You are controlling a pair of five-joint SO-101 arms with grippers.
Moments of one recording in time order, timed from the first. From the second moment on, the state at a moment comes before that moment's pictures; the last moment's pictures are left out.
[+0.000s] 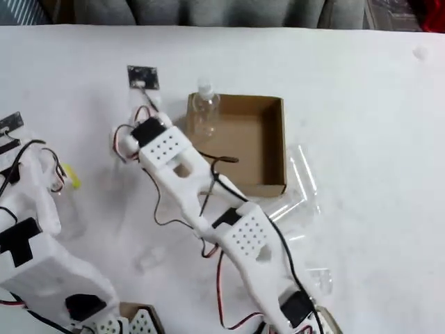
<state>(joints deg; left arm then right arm) -37.1 14.5 20.5 58.9 5.6 -48.3 52.7 -52.8 67.0 -36.1</state>
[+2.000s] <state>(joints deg) -19.6 -30.0 20.5 72.6 3.6 -34.2 -11.0 -38.1 97.6 -2.2</state>
